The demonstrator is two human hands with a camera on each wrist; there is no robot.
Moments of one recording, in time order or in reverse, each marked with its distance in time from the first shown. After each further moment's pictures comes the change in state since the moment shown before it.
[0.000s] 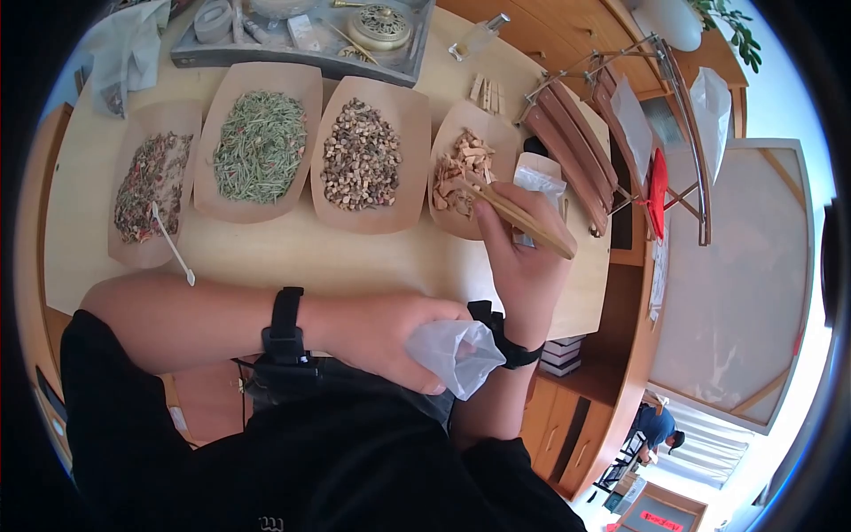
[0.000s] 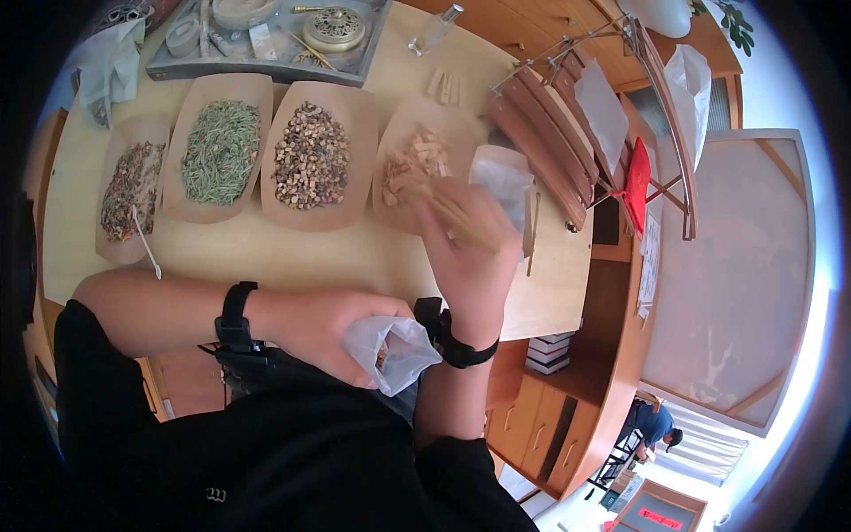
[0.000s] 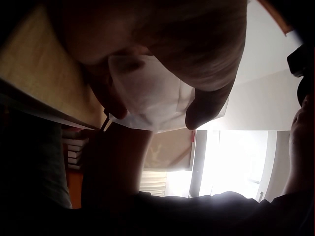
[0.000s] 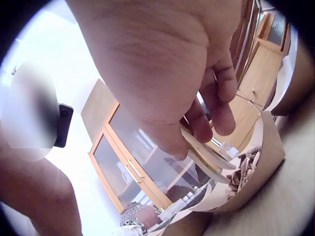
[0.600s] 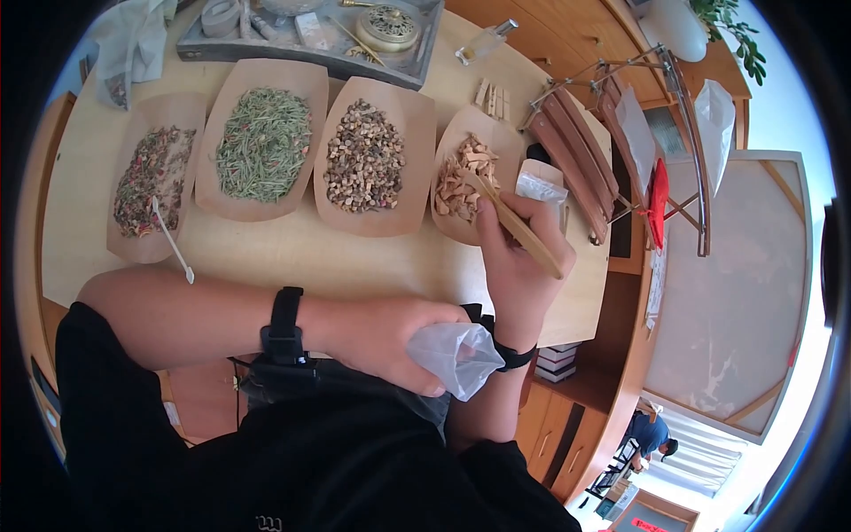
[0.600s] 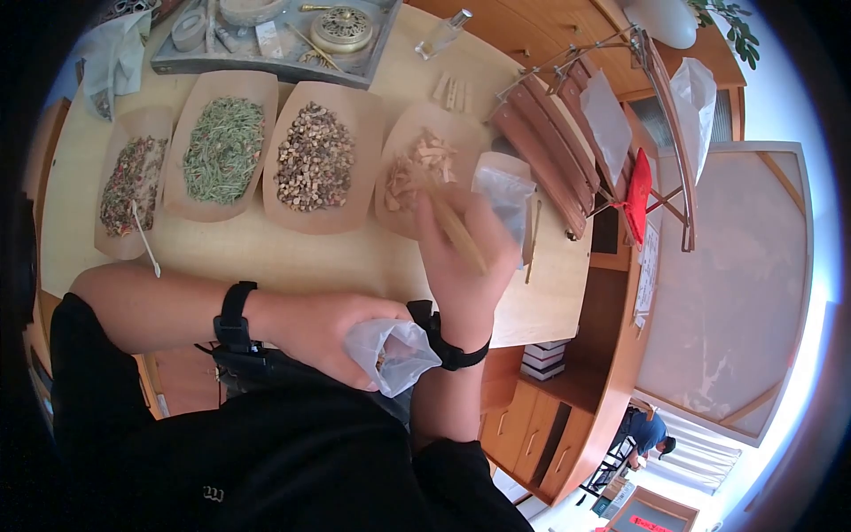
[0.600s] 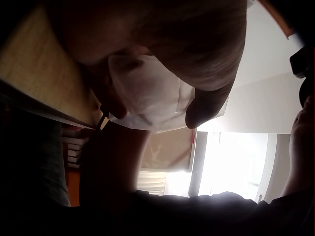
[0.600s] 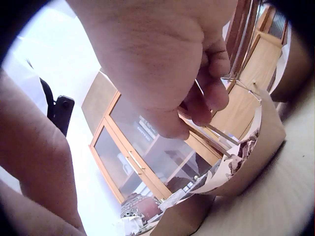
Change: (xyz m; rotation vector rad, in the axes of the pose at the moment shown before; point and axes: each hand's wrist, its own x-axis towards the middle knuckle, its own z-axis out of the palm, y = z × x) left_hand 0.003 -0.006 0.000 -0.040 -0.014 0.002; right_hand -0.001 -0.003 0.013 -0.116 0.111 0.027
